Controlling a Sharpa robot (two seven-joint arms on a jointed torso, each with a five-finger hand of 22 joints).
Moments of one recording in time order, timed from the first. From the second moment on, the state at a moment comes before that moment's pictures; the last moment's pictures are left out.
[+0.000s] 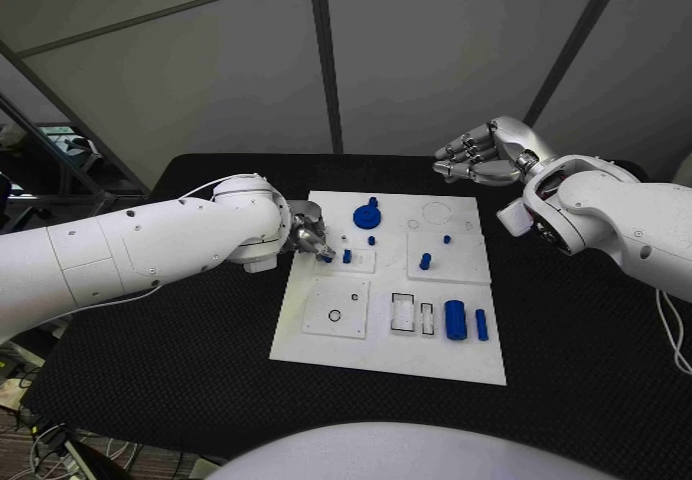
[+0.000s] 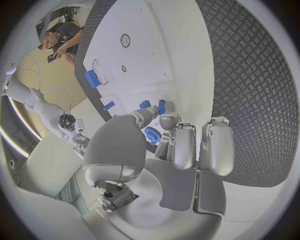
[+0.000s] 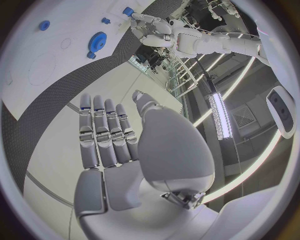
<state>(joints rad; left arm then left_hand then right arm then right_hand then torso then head) 1.22 -0.76 -0.03 1.46 -1.14 0.13 -0.54 1.12 -0.10 0.64 0.09 0.15 0.88 0.05 0.66 0.68 1.26 -0.02 1.13 0.89 1.47 -0.08 1.40 1.31 0.06 1.46 0.03 1.39 1.31 1.27 -0.73 0.00 1.33 -0.79 -0.32 0.18 1.40 -0.12 0.18 0.18 0.31 1.00 0.22 0.07 0.07 1.16 0.15 0.07 0.06 1.17 0.11 0.06 0.08 0.17 1.05 0.21 0.20 0.16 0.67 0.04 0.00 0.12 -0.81</state>
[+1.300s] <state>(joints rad) 1.22 -0.74 -0.03 1.42 -1.14 0.15 -0.54 0.91 -0.12 0.50 0.10 0.14 0.95 0.02 0.67 0.63 1.32 -0.04 1.18 0.97 1.47 -0.09 1.40 1.31 0.06 1.47 0.02 1.42 1.31 1.27 -0.73 0.00 1.33 -0.79 -0.32 0.18 1.39 -0.12 0.18 0.19 0.31 1.00 0.22 0.07 0.07 1.15 0.16 0.07 0.06 1.17 0.12 0.06 0.08 0.17 1.05 0.21 0.20 0.16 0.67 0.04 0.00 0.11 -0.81</state>
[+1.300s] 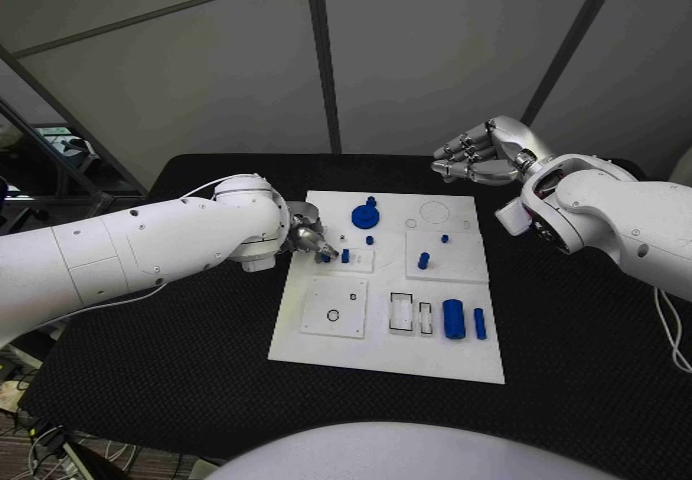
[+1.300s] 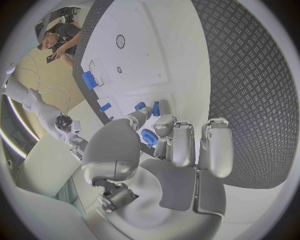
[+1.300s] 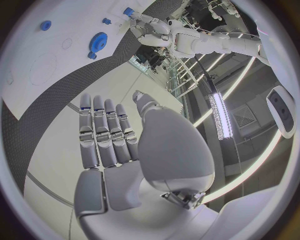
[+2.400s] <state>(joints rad) 1.22 -0.77 -0.03 1.43 -1.05 -0.06 -0.53 1.01 -0.07 0.17 0.28 0.14 0.85 0.07 0.63 0.58 1.11 0.00 0.95 0.68 1.47 -0.06 1.34 1.31 0.06 1.39 0.04 1.19 1.25 1.27 -0.74 0.00 1.33 -0.79 -0.32 0.18 1.39 -0.12 0.18 0.18 0.31 1.00 0.22 0.07 0.07 1.15 0.16 0.07 0.06 1.17 0.11 0.06 0.07 0.17 1.05 0.22 0.19 0.16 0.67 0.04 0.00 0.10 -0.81</state>
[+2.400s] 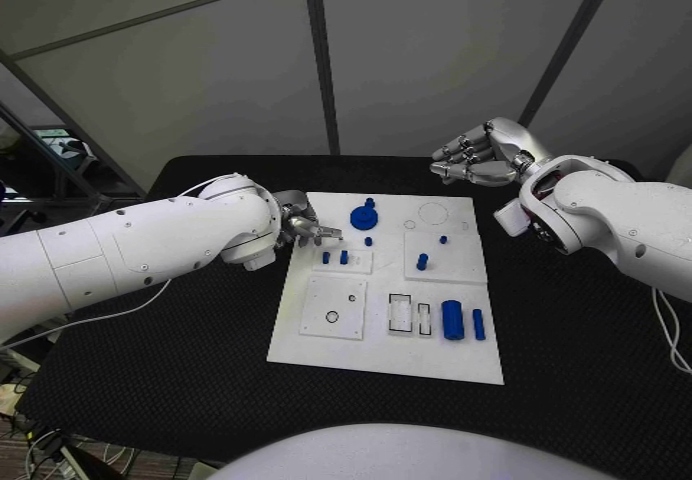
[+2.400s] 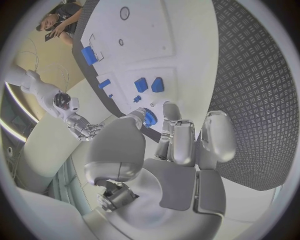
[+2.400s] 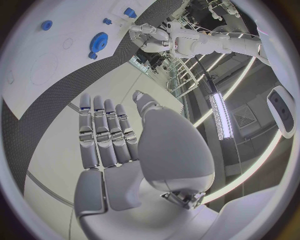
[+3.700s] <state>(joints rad) 1.20 -0.61 -0.06 1.32 -1.36 -0.23 -0.12 1.42 -0.21 0.33 0.09 0.15 0.89 0.12 0.31 0.19 0.91 0.07 0.48 0.18 1.45 -0.01 1.26 1.07 0.10 1.42 0.09 1.17 1.26 1.27 -0.73 0.00 1.34 -0.79 -0.32 0.18 1.39 -0.12 0.17 0.18 0.31 1.00 0.22 0.07 0.07 1.15 0.16 0.07 0.06 1.17 0.11 0.06 0.07 0.17 1.05 0.22 0.19 0.16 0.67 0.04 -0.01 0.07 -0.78</state>
